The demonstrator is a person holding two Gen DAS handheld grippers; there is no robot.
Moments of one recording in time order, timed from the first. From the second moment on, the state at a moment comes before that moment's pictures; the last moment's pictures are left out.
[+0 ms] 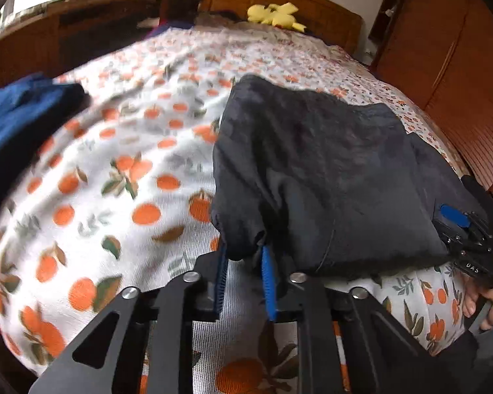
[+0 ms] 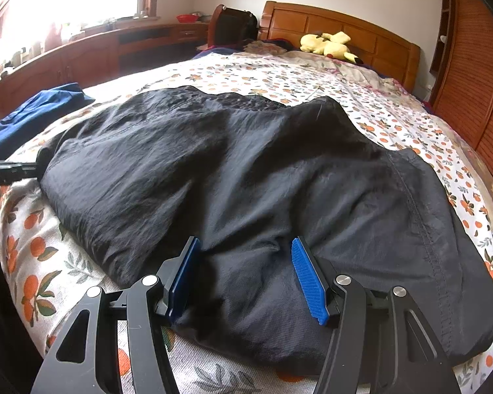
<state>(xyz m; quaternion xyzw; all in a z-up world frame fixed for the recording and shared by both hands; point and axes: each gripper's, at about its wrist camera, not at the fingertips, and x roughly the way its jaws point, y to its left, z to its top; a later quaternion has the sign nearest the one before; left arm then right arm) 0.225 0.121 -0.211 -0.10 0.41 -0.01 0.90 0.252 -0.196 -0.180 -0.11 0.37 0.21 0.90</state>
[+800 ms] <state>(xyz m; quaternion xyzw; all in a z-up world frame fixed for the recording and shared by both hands) 0.249 -0.051 -0.053 -0.02 0.26 -0.12 0.96 0.234 -0.281 -0.153 -0.05 0.34 0.19 0.92</state>
